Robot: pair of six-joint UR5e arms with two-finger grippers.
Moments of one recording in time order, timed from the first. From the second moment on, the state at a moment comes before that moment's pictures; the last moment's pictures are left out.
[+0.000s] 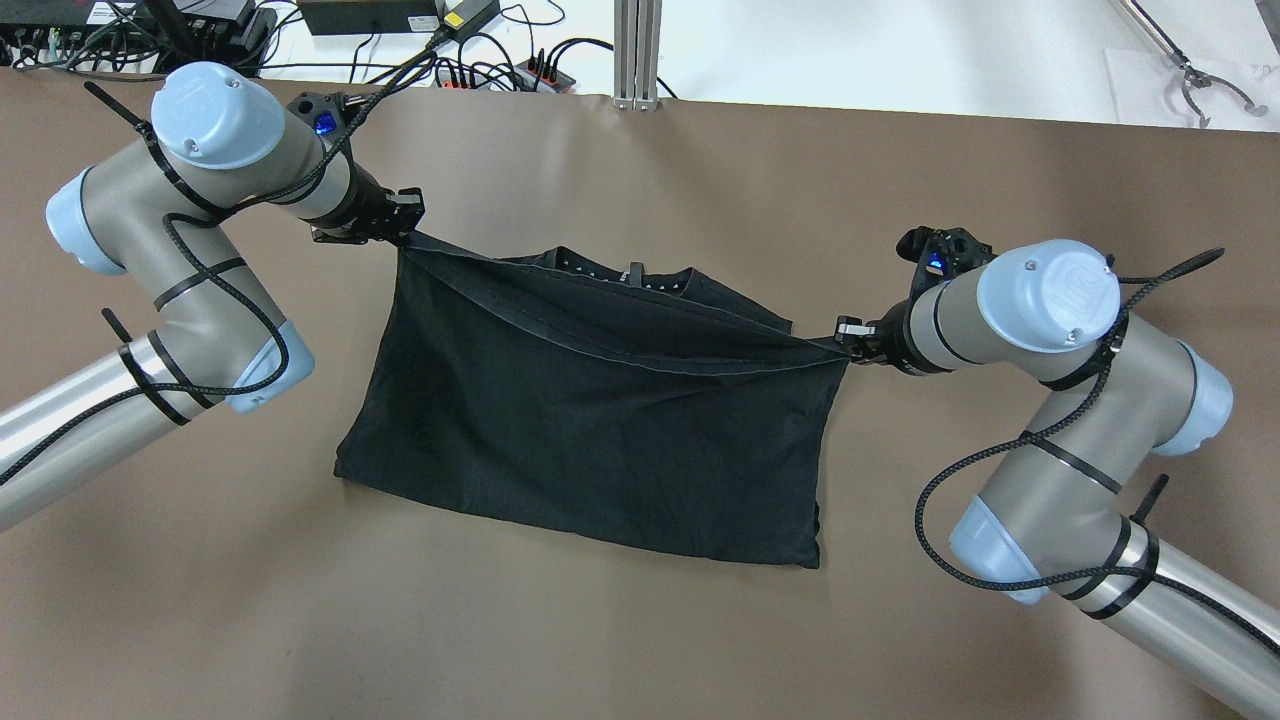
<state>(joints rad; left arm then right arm) -0.90 -2.19 -1.44 -1.98 -1.95 -1.26 0.78 -1.19 1.76 -1.27 1.86 1.26</state>
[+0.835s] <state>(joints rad) -0.99 -2.02 -1.66 -2.06 -2.17 -1.12 0.80 -1.20 1.83 -1.26 1.87 1.12</state>
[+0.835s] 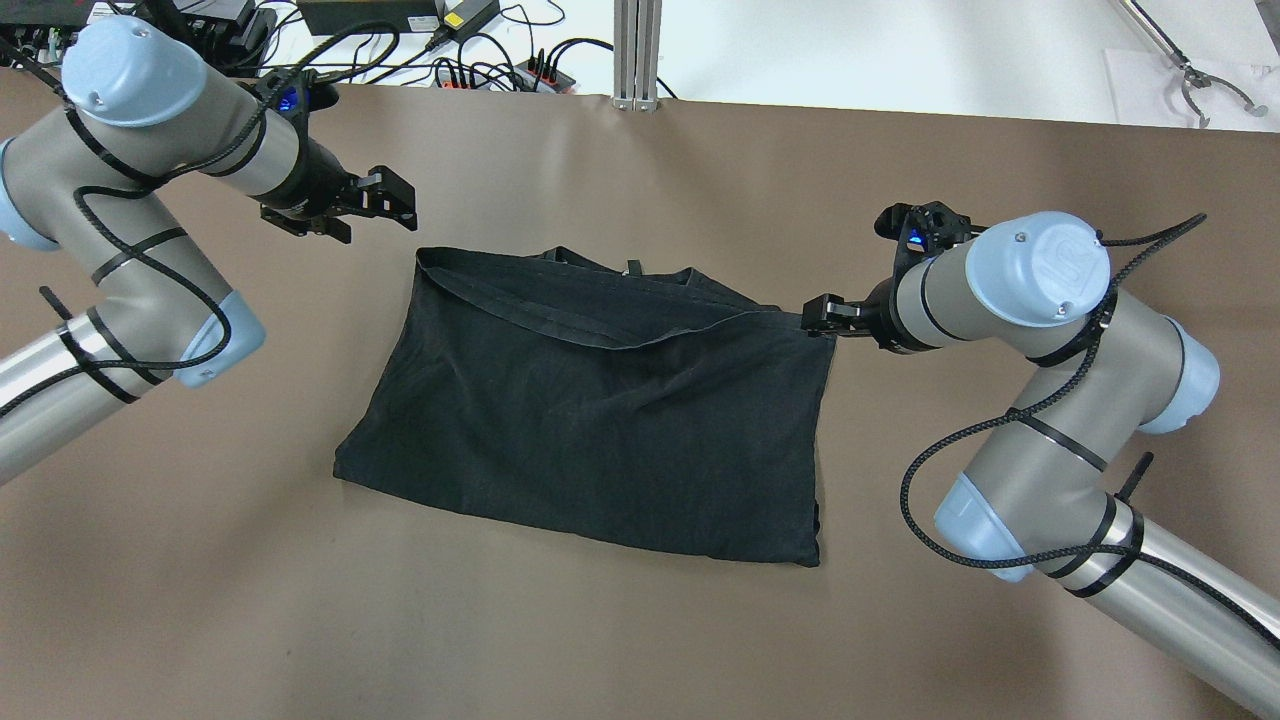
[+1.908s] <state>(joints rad) -0.70 -1.72 -1.65 -2.44 -2.03 -1.13 0.77 -1.23 1.86 -1.26 1.84 1.09</state>
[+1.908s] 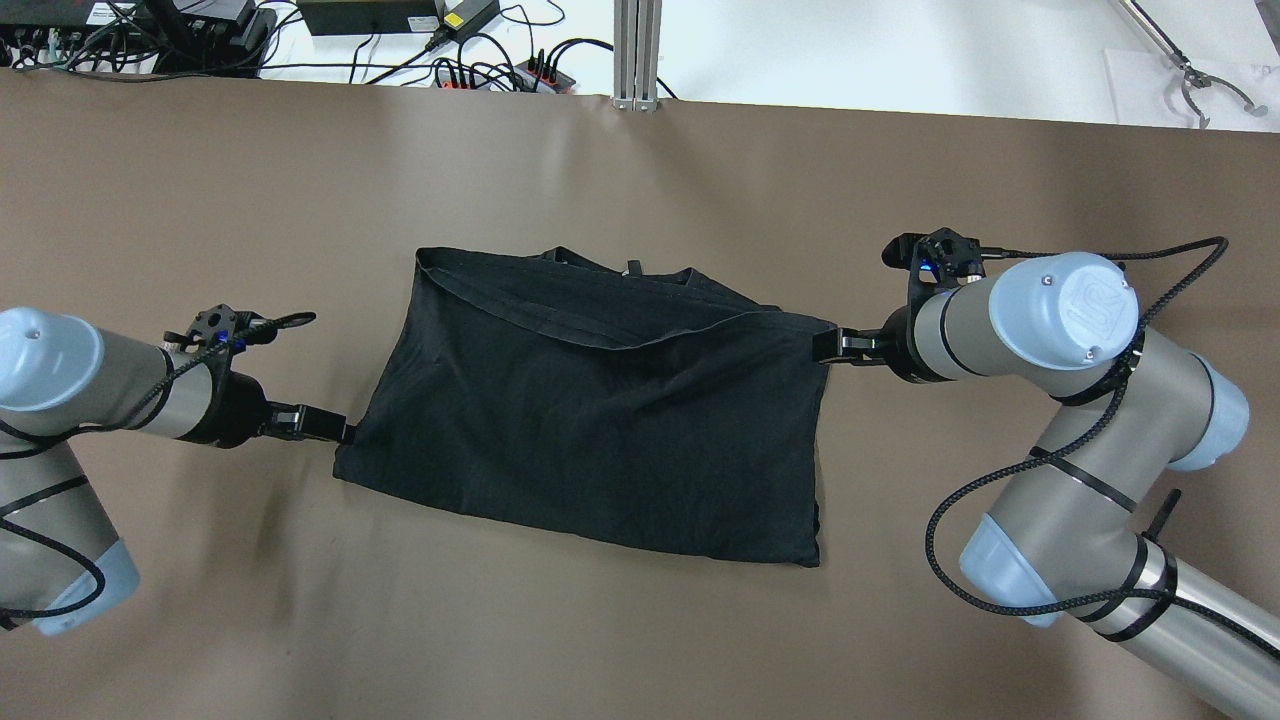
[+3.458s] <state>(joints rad) -0.72 -1.76 -1.63 -2.49 -2.02 -1.19 0.76 -1.23 1.86 -1.26 1.84 1.09</state>
